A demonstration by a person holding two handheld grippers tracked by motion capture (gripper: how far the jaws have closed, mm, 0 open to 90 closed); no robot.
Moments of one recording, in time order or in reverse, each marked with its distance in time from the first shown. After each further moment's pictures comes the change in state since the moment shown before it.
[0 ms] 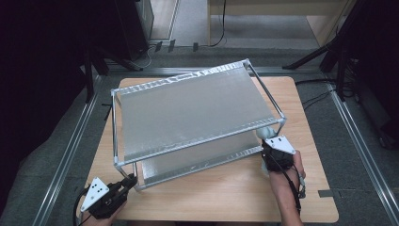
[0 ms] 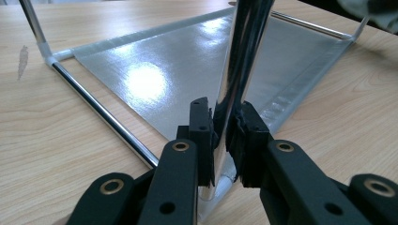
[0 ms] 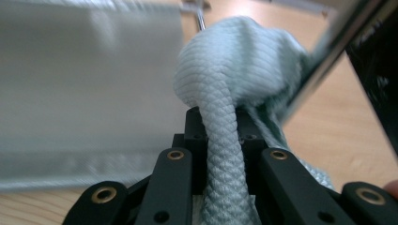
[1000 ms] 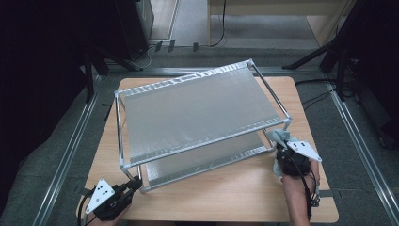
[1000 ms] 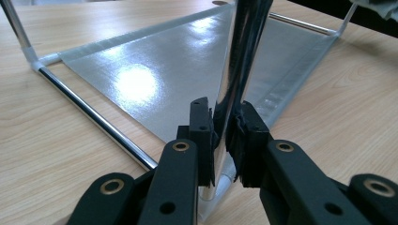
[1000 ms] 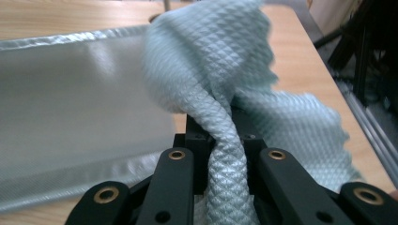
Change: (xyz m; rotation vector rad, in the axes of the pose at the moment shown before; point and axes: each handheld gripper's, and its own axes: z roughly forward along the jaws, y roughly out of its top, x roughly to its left) left arm -0.014 0.000 0.005 0.001 -0.049 0.028; right arm -0.040 -0.010 -0.023 -0.052 -0.002 0.197
